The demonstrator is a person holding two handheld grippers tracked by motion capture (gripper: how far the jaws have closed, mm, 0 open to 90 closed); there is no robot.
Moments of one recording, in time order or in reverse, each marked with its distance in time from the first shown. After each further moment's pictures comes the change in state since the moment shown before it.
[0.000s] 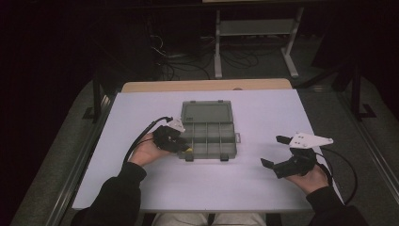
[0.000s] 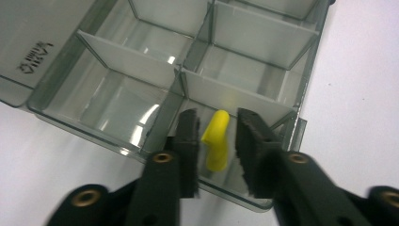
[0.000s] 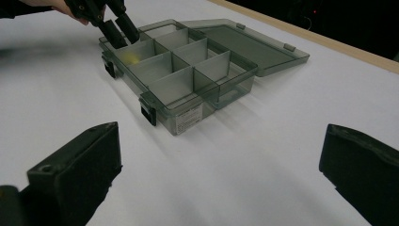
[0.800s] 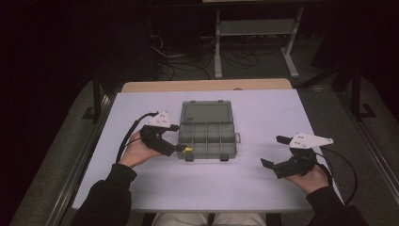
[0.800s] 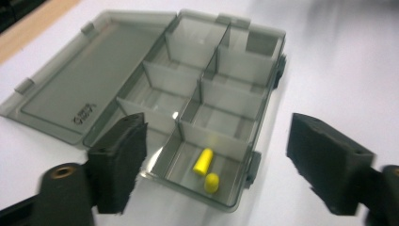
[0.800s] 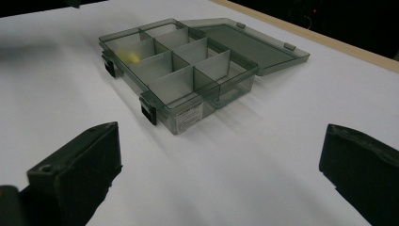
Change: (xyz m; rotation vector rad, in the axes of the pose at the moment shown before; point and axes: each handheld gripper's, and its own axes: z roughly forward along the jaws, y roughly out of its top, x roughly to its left) left arm -0.012 -0.007 -0.050 -0.283 0.014 0.006; right arm 0.001 0.000 0.000 0.004 0.000 0.000
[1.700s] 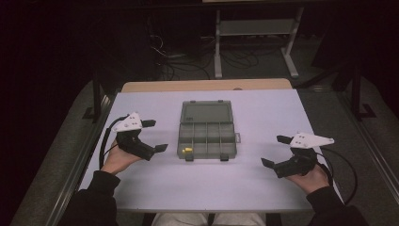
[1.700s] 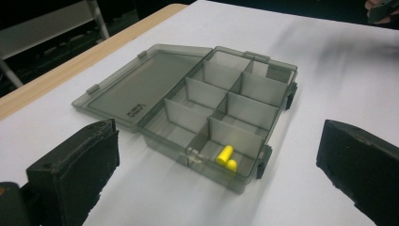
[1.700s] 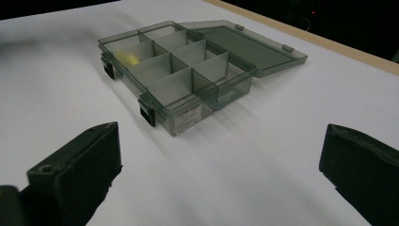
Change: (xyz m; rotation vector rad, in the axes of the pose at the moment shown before) left arm 0.001 -0.037 -0.053 -0.176 0.132 -0.086; right arm -0.001 0.000 -0.001 -0.007 -0.003 0.003
